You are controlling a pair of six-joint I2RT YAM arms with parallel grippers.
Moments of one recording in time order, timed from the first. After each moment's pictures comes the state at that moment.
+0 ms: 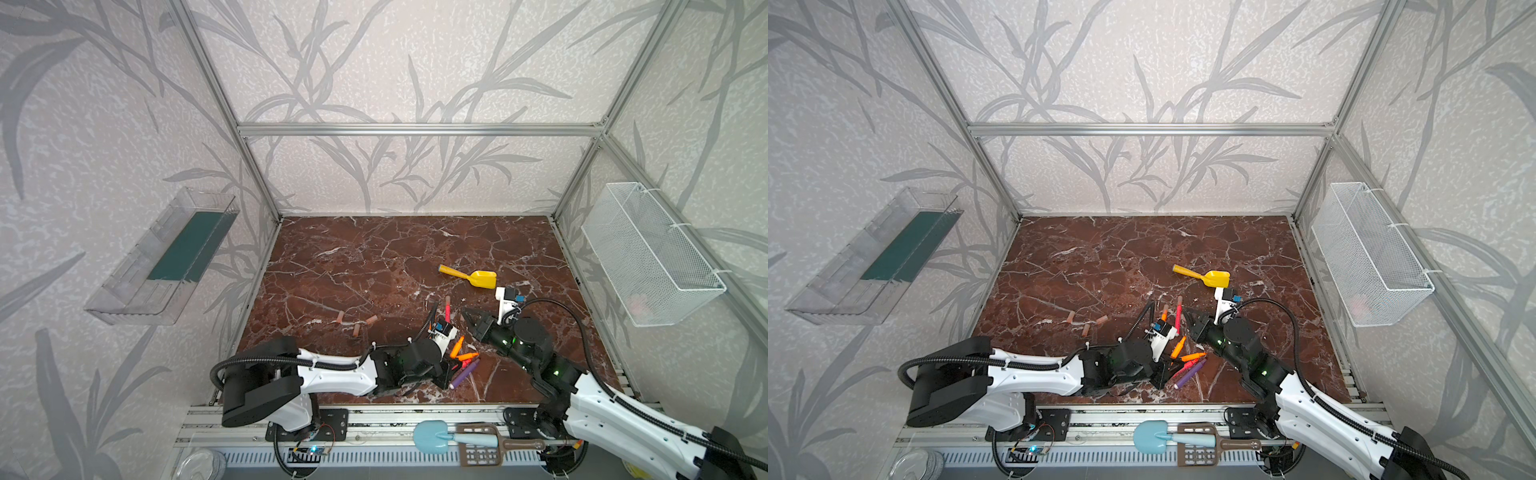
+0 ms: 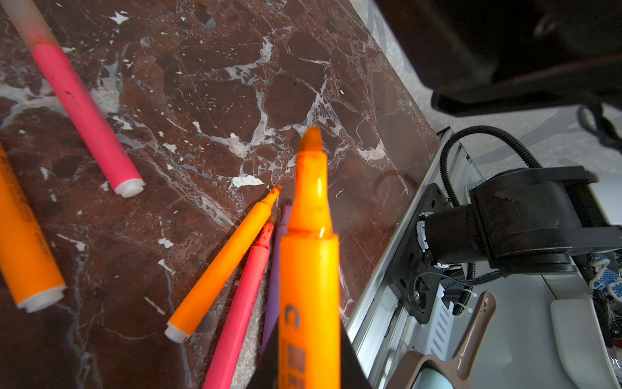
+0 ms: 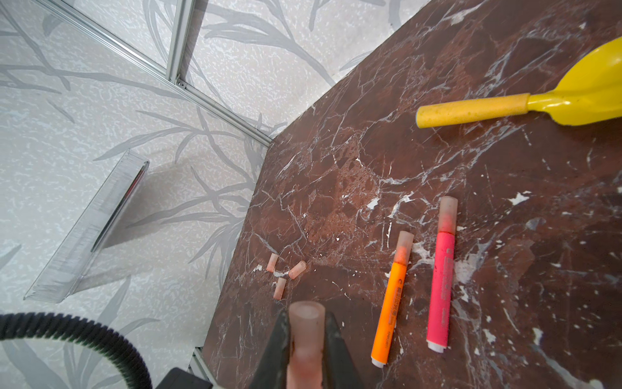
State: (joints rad) left arm -1.26 1.47 0.61 0.31 -0.03 -0.72; right arm 0.75 0.70 0.28 0.20 0.05 0.97
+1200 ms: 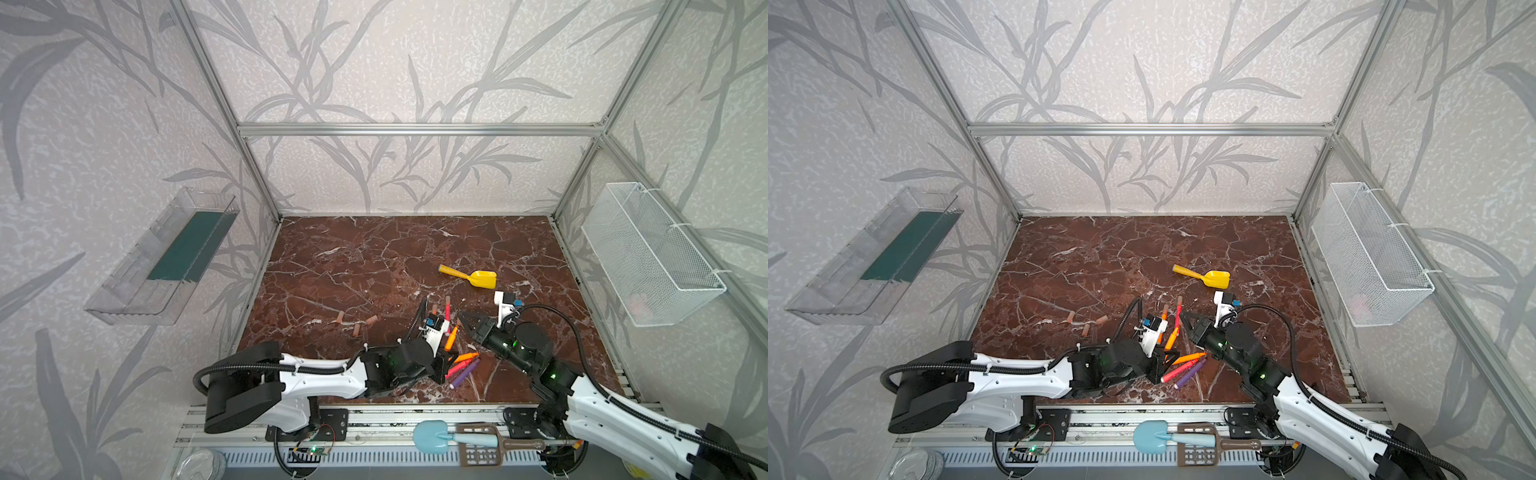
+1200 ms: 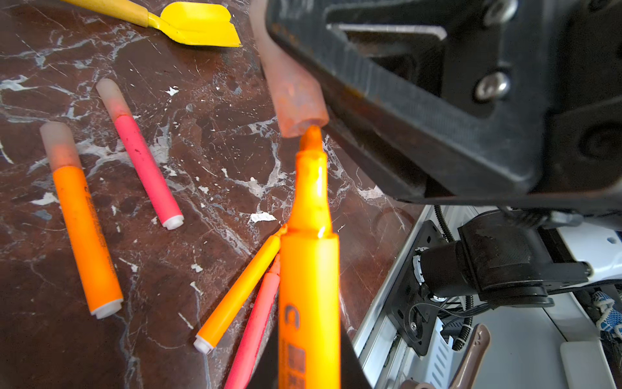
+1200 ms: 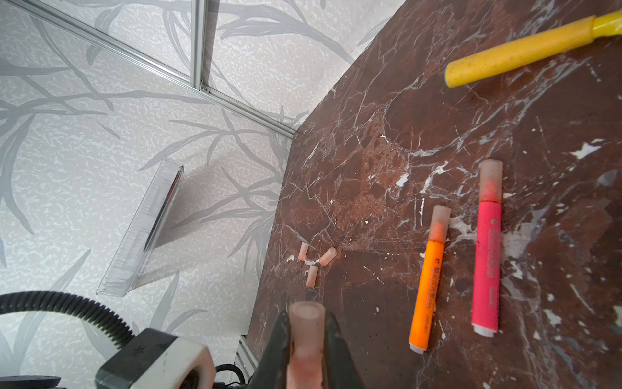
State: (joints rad) left arm -1.26 1.38 0.57 0.33 -0.14 -0.72; right arm 0.75 0.71 0.21 0.34 -0.03 1.10
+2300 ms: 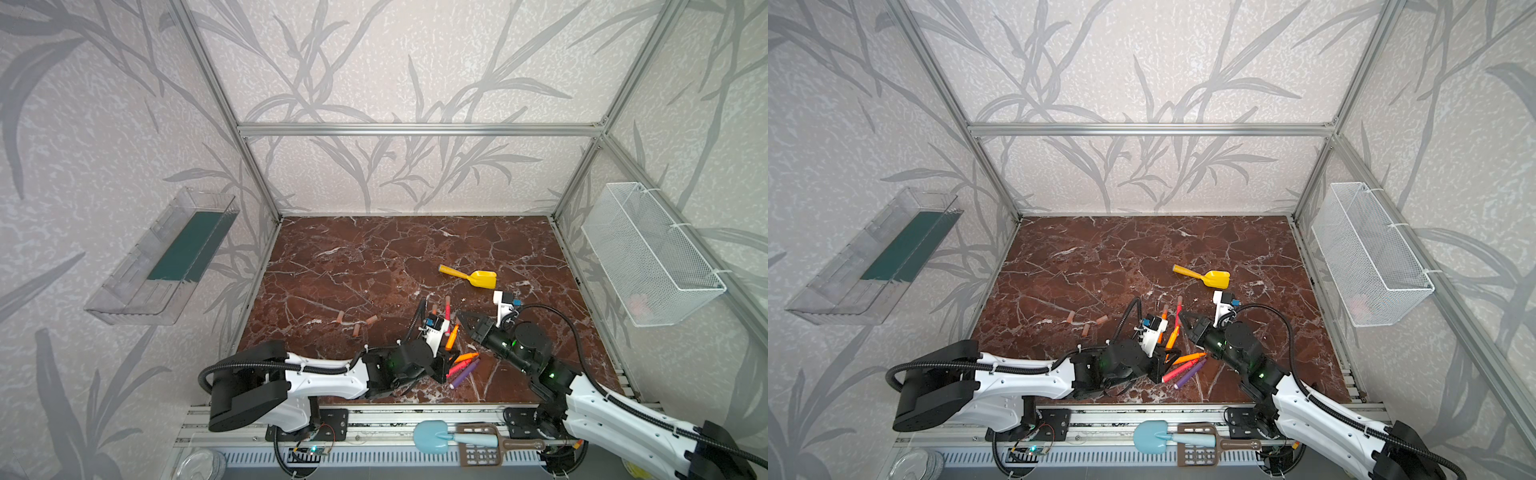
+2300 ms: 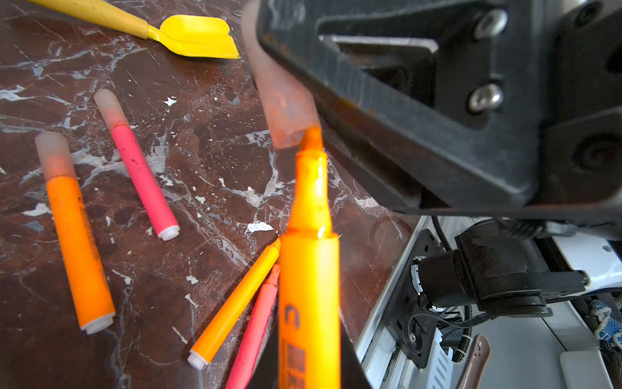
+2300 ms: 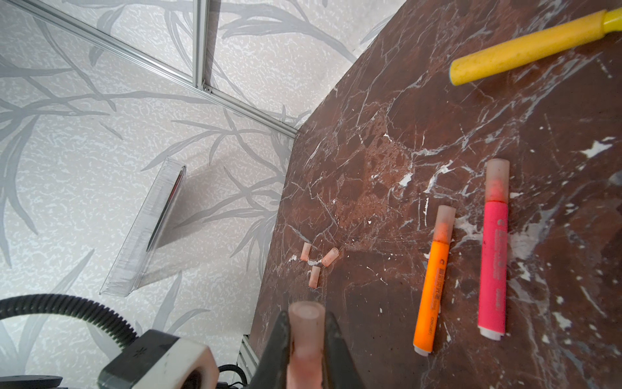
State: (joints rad) left arm -1.26 1.40 0.55 0.41 -0.15 -0.72; right arm 0.75 0.72 0.21 0.36 -0.02 1.11
